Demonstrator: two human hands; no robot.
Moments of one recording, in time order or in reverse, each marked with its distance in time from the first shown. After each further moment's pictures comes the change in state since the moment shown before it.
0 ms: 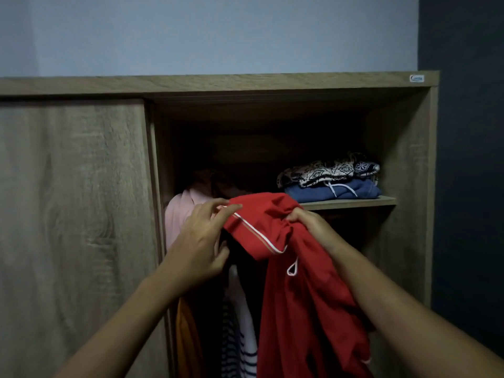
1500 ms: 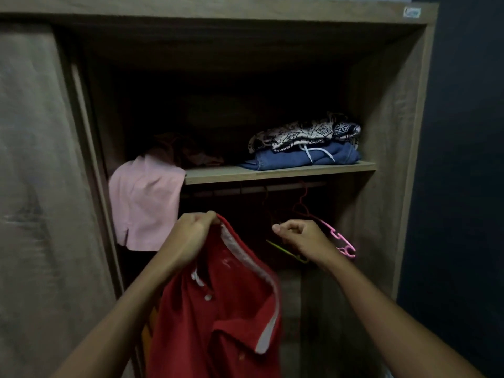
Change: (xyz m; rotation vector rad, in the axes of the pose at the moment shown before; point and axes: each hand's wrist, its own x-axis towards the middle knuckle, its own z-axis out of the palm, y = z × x) left_hand 0.015 0.022 0.084 -0.618 -0.183 -0.754; right_hand 0.008 0.132 -0.078 -0.298 0.019 0.070
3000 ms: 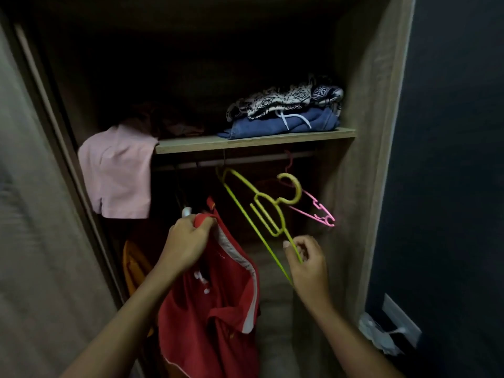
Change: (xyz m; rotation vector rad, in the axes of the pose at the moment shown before) left_hand -0.044 -0.016 0.073 0.154 0.153 -0.141; right_hand -0.111 0.080 0.008 -0.048 0.478 -0.166
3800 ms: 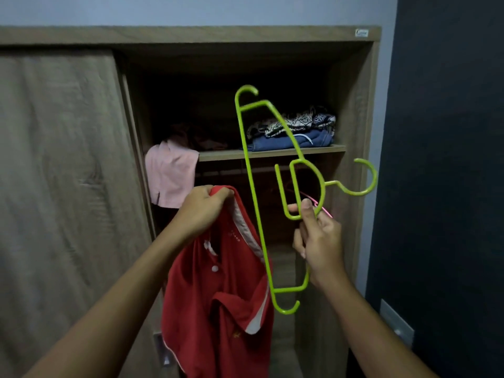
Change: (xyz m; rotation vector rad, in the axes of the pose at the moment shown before) left_hand -0.079 0.067 -0.117 -0.104 -0.092 0.135; right_hand -0.070 -0.198 -0.043 0.593 -0.045 0.067
